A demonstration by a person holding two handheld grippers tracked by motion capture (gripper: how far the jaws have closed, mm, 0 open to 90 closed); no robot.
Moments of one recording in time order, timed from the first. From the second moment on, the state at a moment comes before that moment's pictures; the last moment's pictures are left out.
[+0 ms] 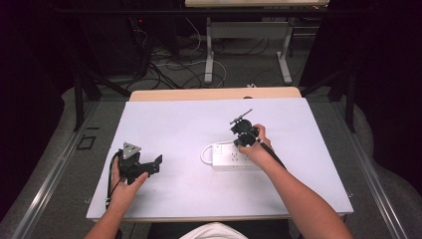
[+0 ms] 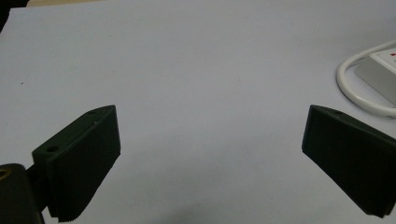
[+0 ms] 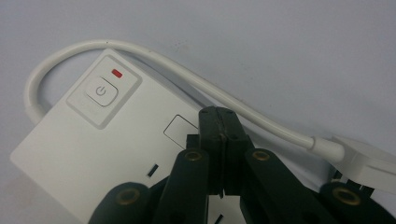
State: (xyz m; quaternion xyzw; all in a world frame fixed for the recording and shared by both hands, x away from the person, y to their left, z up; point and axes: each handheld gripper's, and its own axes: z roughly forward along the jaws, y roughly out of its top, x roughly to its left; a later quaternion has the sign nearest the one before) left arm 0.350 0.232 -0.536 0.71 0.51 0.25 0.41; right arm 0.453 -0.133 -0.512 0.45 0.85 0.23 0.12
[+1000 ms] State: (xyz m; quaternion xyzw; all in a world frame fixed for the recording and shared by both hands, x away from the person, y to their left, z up) left arm 0.350 0.232 -0.536 0.72 0.51 0.25 0.41; right arm 0.450 -0.134 -0.515 0.45 0.85 0.23 0.13
